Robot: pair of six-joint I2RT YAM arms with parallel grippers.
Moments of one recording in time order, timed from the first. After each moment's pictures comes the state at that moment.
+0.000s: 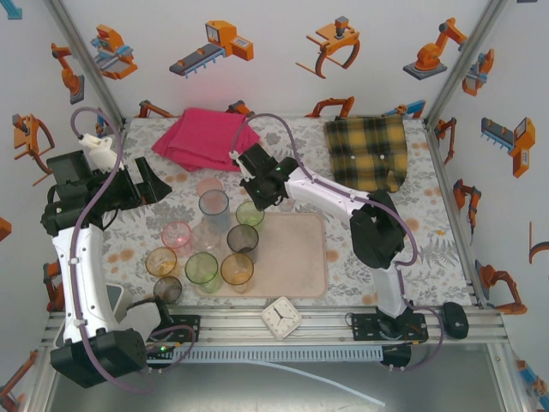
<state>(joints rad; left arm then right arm) 0.26 1.03 1.21 -0.88 0.55 -0.04 0.84 2.04 1.73 -0.72 -0.01 0.12</state>
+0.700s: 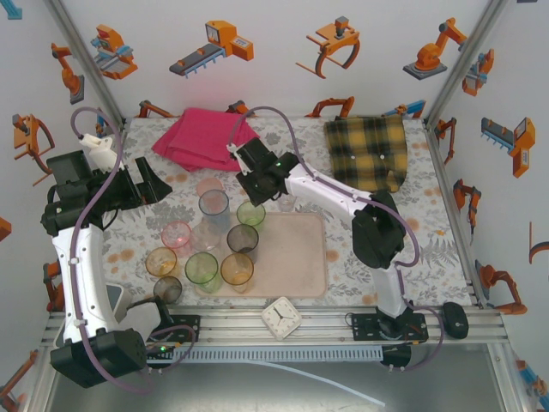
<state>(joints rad) 0.26 1.03 1.21 -0.88 0.56 -0.04 0.84 2.05 1.80 -0.73 0.02 0.11</state>
